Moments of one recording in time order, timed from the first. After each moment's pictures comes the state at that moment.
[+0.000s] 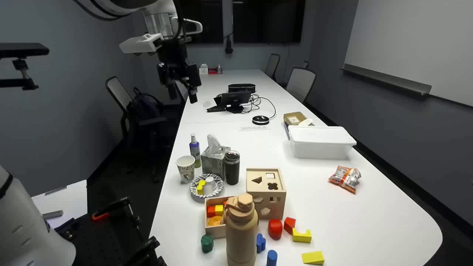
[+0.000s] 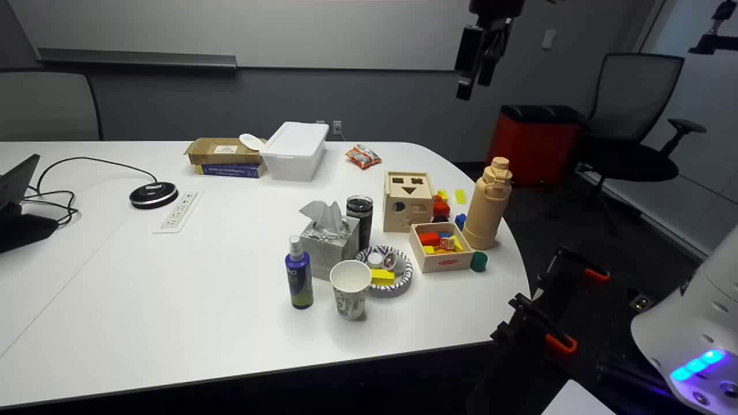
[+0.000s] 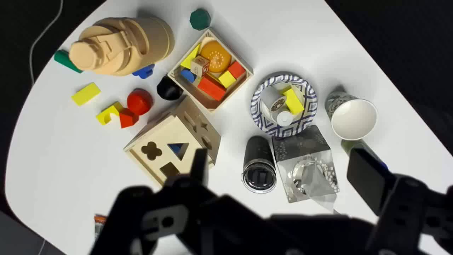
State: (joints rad) arm 0.03 -0.47 0.03 -2.50 -0.07 2.12 -0.07
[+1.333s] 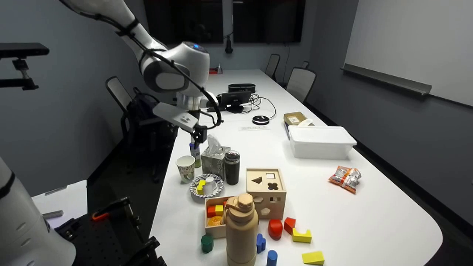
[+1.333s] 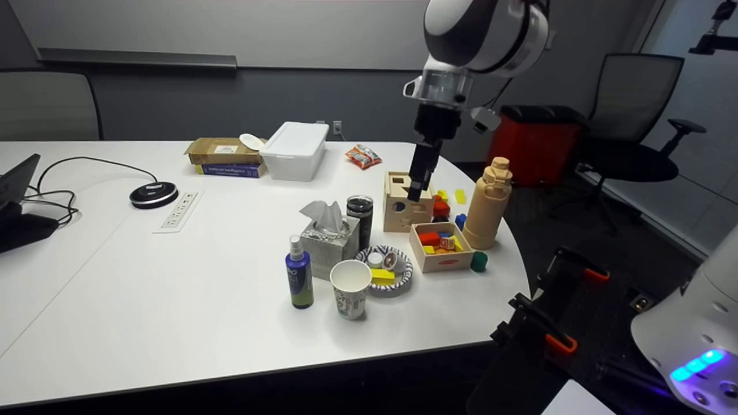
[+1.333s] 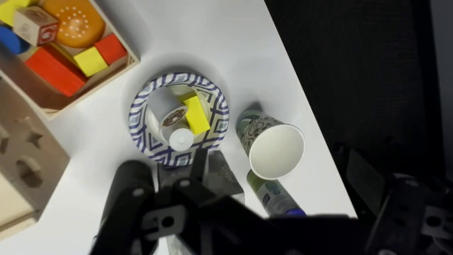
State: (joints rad) arm 0.13 0.05 -0.03 -2.50 0.47 2.47 -0.71
